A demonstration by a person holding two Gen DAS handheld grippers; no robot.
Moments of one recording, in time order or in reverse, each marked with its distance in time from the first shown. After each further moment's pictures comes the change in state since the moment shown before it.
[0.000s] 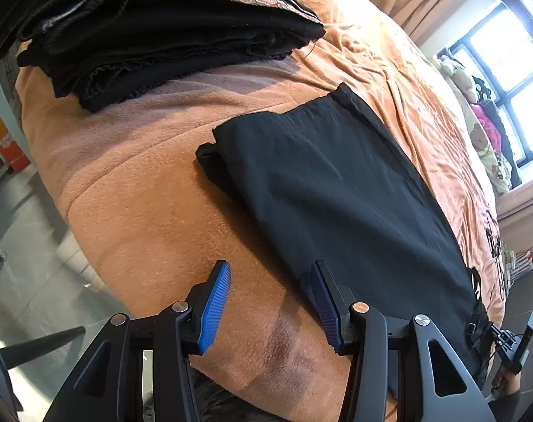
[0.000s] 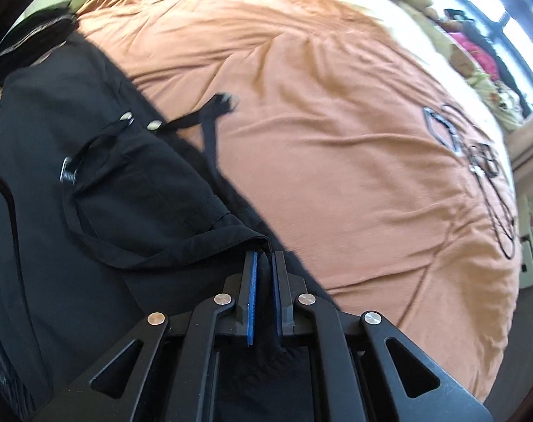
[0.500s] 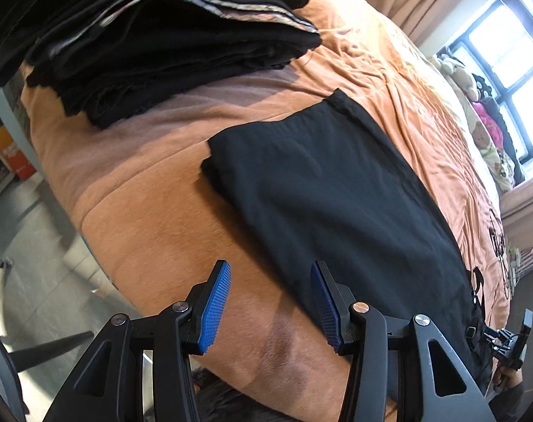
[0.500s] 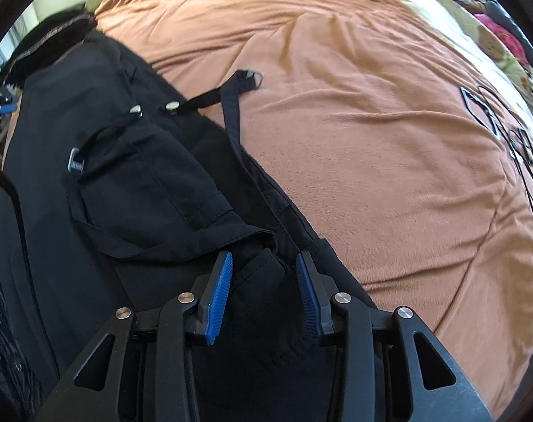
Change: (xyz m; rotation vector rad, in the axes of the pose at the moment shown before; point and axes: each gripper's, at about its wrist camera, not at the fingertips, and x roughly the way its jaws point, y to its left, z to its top) left arm -0.007 -0.004 0.005 0.015 -0.016 0.027; right arm 0.022 -0.009 -0.002 -0.055 0.090 0.191
